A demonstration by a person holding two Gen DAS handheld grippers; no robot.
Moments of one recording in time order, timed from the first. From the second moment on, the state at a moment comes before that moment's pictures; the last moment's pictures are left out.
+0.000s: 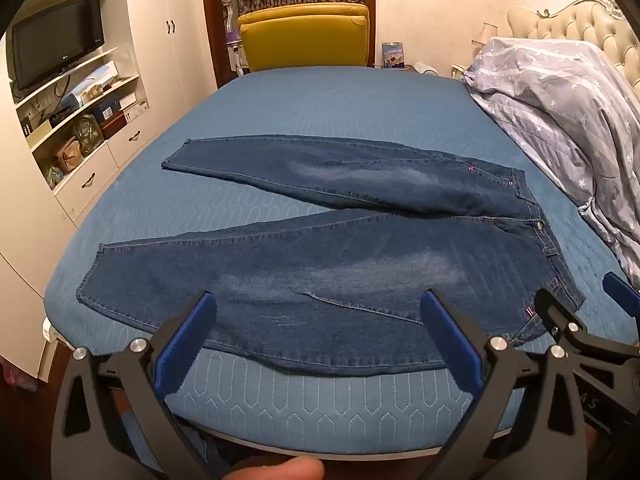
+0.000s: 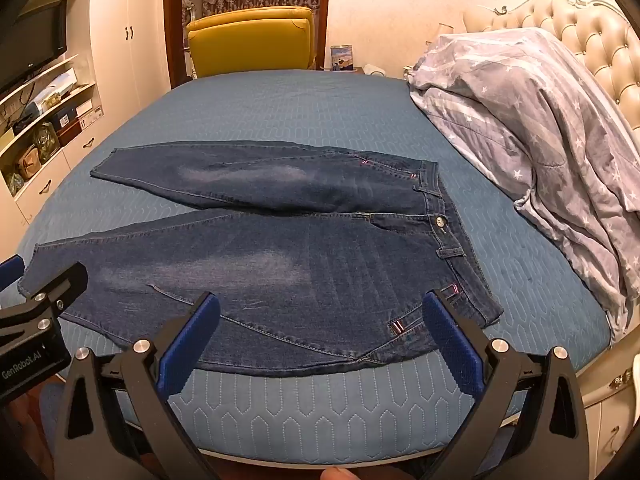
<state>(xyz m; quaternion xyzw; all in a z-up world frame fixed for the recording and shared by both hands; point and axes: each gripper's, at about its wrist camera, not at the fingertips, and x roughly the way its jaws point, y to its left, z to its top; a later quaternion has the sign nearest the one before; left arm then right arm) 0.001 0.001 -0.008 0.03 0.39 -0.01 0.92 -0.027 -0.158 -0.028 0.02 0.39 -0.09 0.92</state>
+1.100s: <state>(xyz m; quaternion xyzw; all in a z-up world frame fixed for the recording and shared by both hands) 0.062 0.065 -0.081 -0.10 0.47 -0.11 0.87 0.210 -0.411 -0.104 0.08 0.51 -0.12 0.85</state>
